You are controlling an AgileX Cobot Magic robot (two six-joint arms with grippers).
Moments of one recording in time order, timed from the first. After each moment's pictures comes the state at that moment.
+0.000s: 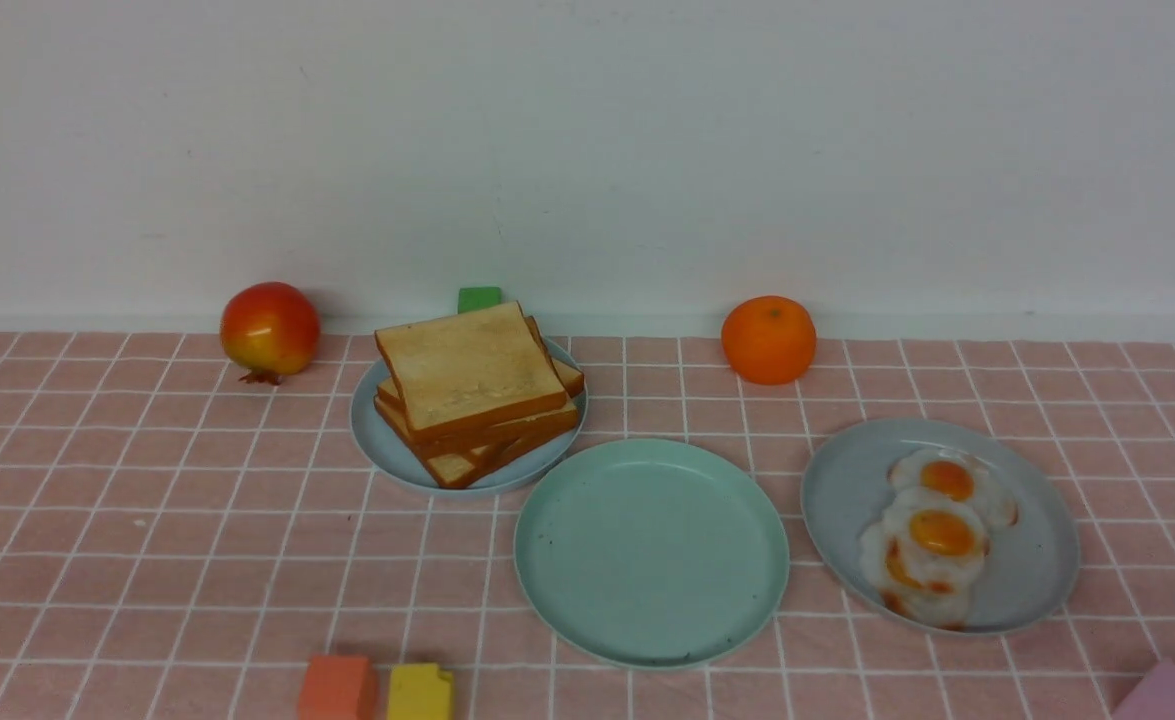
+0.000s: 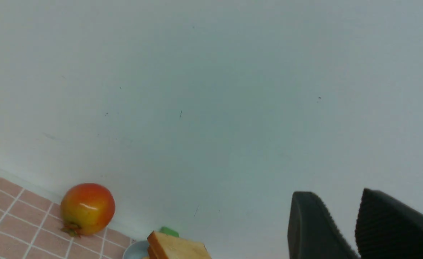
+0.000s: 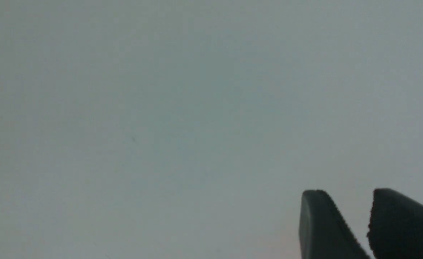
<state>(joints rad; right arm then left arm) 0.05 0.02 -0.14 -0.06 -0.18 0.58 -0.12 0.07 -0.18 0.17 -0.10 -0.87</state>
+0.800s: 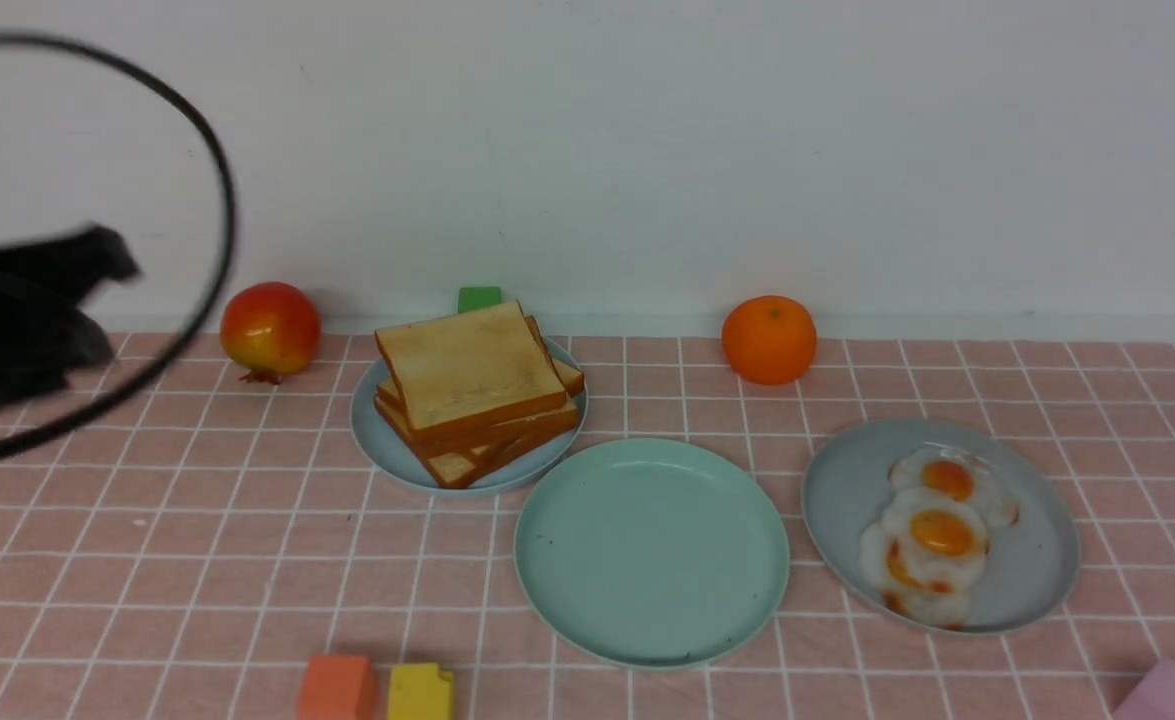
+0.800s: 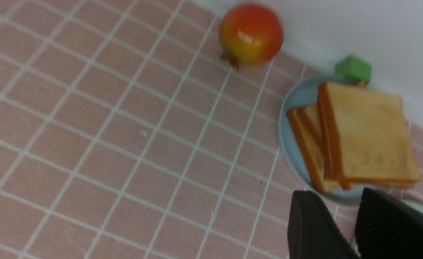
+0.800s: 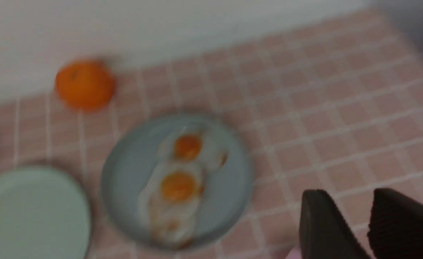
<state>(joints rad) 0.05 0.92 -0.86 -0.05 0.74 0.25 -0.12 1.20 -0.98 0.00 0.61 -0.66</state>
